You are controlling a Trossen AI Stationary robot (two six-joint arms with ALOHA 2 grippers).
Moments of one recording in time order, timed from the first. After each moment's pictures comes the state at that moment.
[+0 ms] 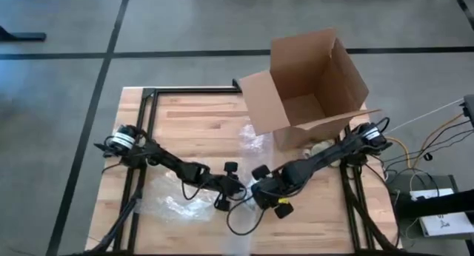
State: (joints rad) left arm -0.34 1.89 0.92 0.29 -0.21 -0.01; right arm 0.40 1.90 1.45 -0.84 0.03 -0.14
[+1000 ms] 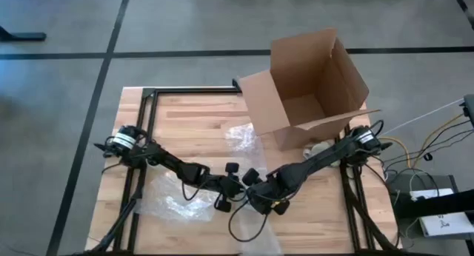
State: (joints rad) left arm -0.34 1.89 0.92 0.32 -0.21 0.03; right arm 0.40 1.97 1.49 -0.80 0.05 -0.51
